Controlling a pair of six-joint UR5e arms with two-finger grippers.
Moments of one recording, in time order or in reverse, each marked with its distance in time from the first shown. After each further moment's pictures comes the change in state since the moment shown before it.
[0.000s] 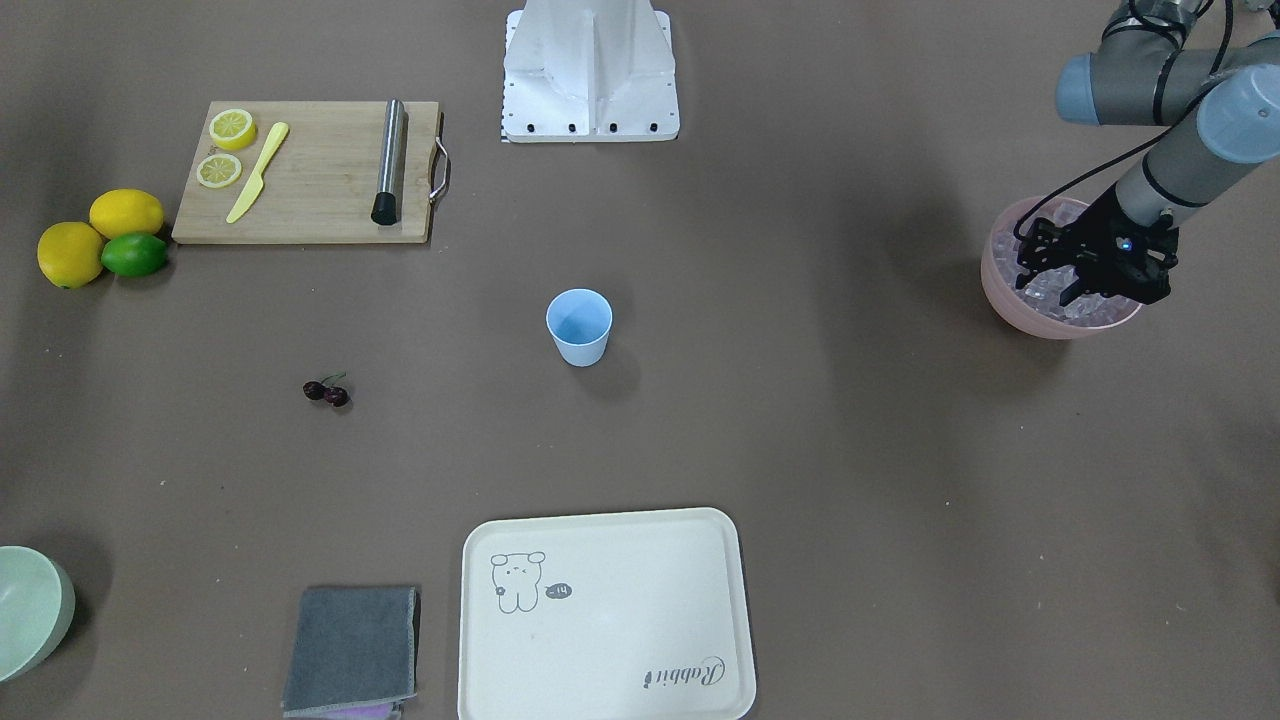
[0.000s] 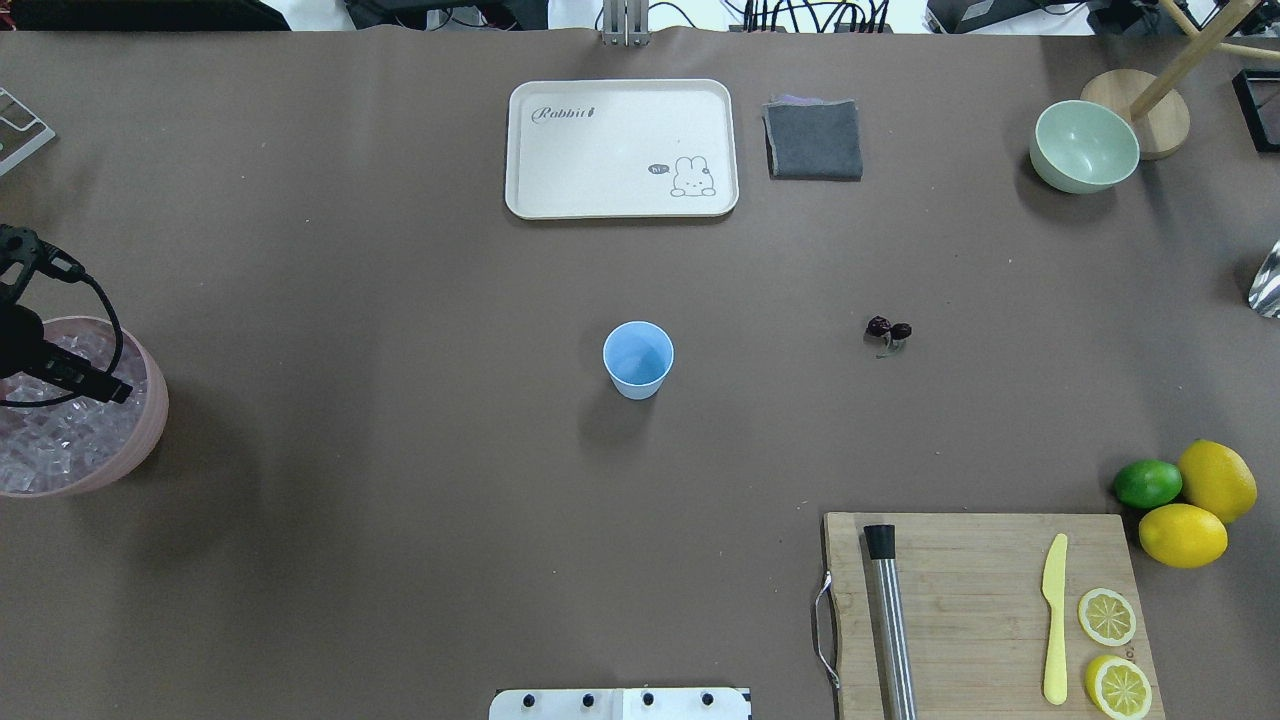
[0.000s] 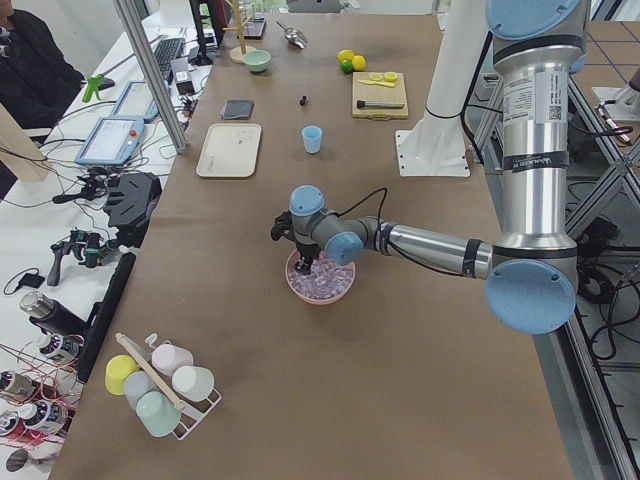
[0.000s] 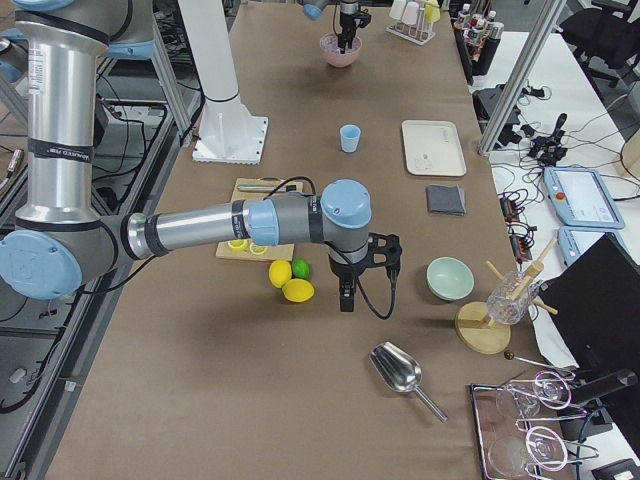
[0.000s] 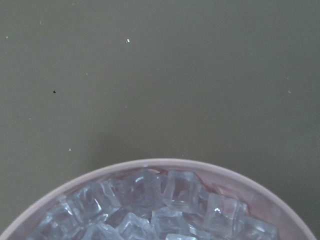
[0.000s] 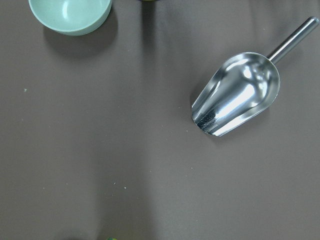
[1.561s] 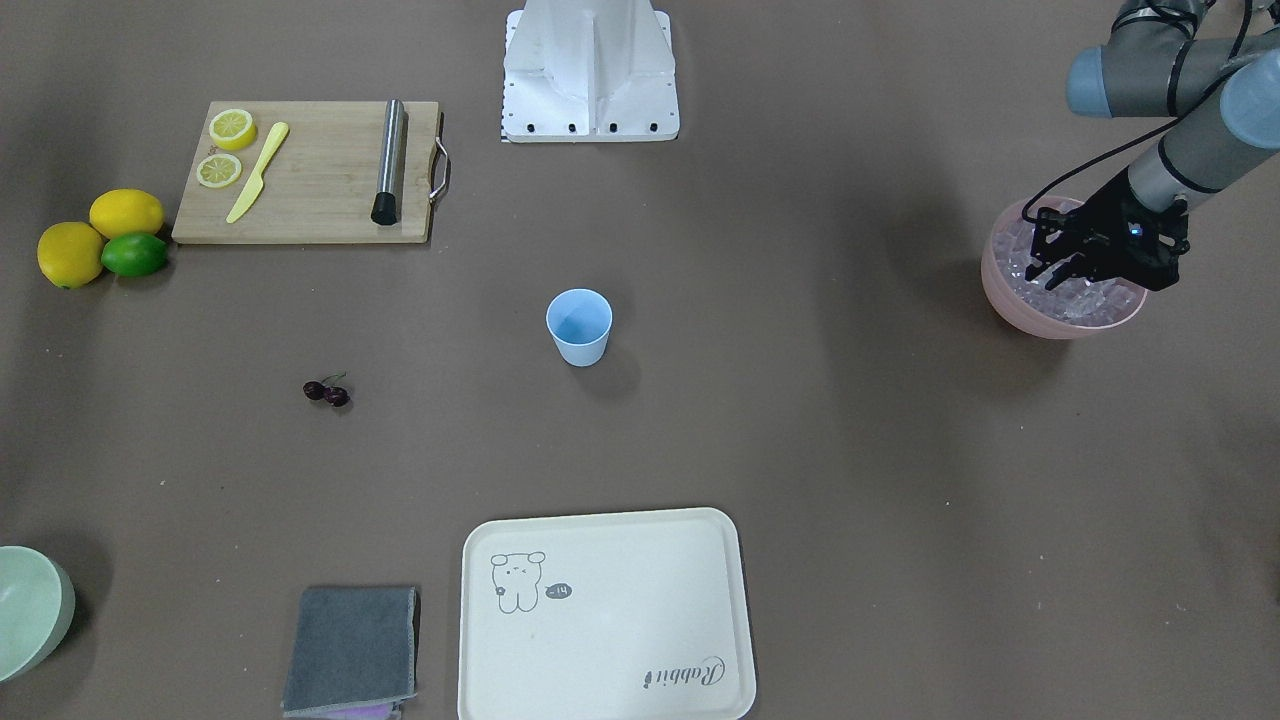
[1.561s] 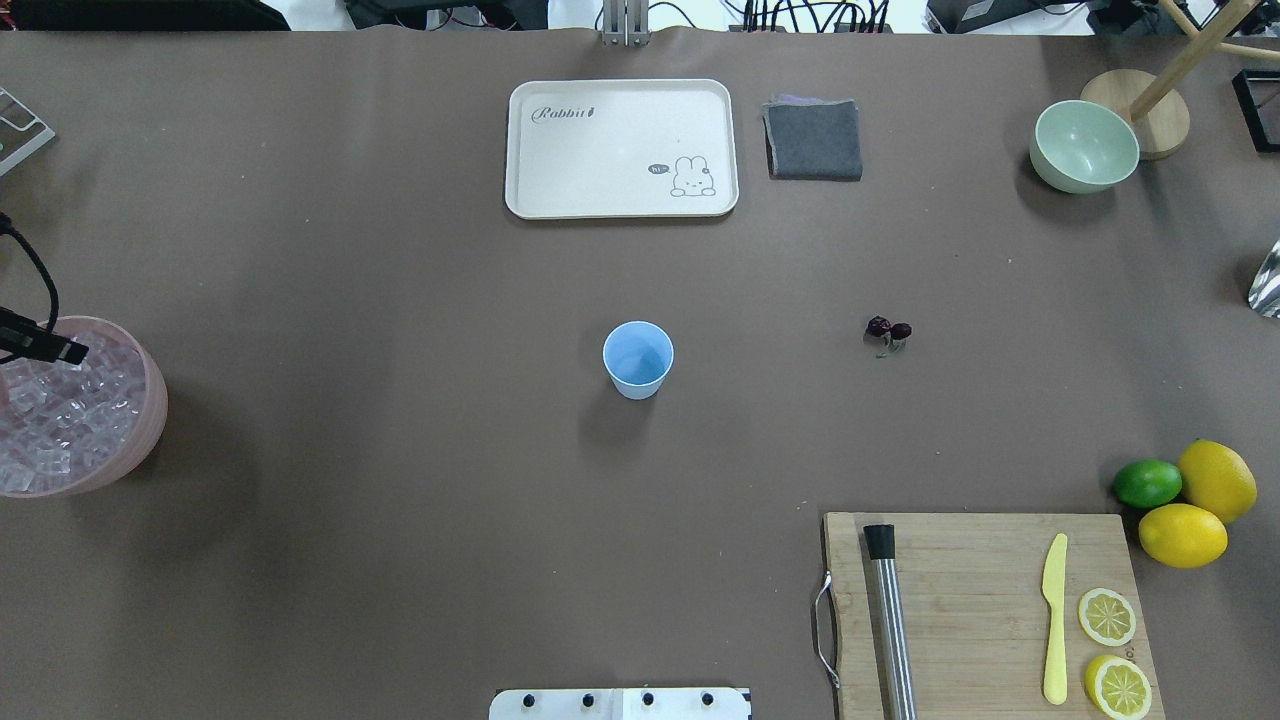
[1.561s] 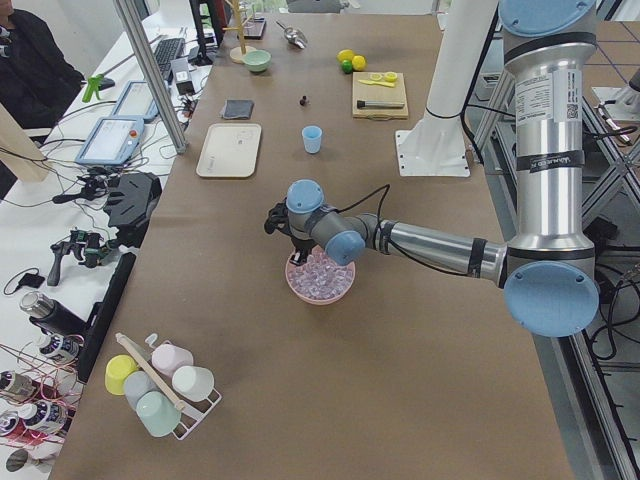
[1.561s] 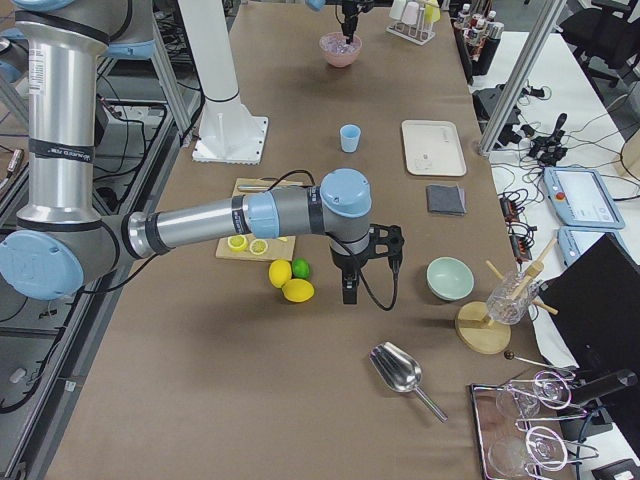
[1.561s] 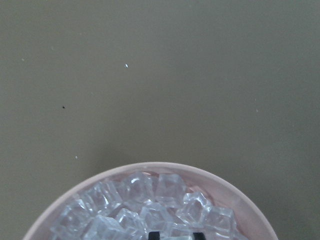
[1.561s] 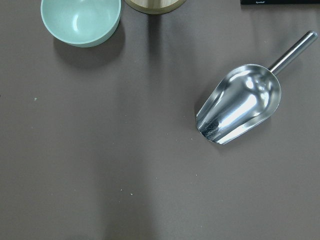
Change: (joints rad) left arm -0.139 0.021 -0.061 -0.033 -0.083 0.005; right arm 0.001 0.009 0.024 0.000 -0.008 0.017
